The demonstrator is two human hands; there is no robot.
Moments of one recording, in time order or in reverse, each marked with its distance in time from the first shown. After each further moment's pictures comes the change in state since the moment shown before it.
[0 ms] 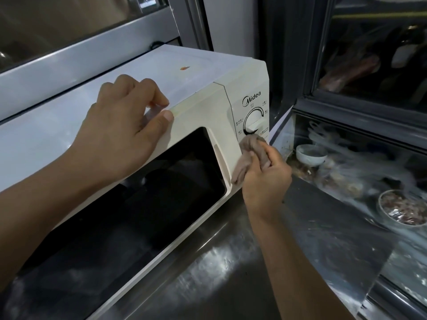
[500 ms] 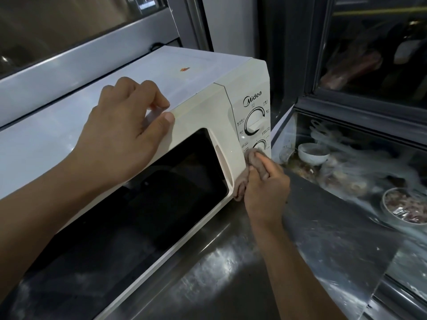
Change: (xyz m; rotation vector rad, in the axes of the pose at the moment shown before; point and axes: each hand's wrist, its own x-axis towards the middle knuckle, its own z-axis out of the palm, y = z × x) left_hand 0.000 0.000 -0.001 -0.006 -0.003 -0.007; right_hand -0.009 0.023 -0.005 -0.037 -0.060 0.069
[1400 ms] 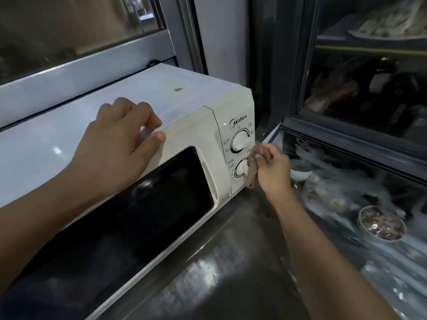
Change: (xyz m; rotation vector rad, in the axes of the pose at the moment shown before) left_hand 0.000 0.004 -0.003 -0.017 -0.013 -0.010; right_hand 0.099 0.008 -0.021 -0.178 -0.236 0.007
